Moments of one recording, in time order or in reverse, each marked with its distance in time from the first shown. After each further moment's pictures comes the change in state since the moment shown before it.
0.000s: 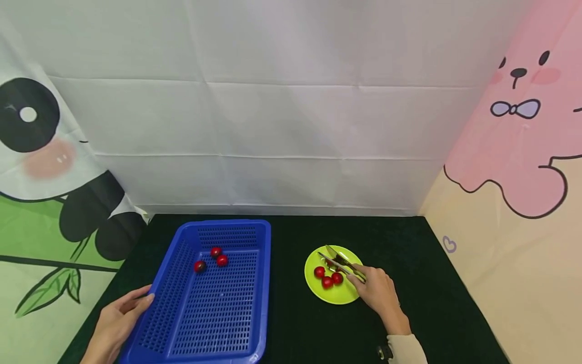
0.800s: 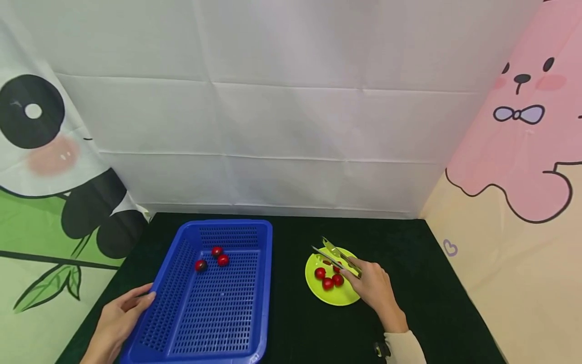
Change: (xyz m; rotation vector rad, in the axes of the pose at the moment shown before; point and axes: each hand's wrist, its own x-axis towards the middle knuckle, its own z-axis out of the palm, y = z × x) left_hand -0.003 0.003 0.003 -0.007 0.016 -0.001; right_hand 0.010 -0.021 -0.007 -0.028 0.053 -0.069
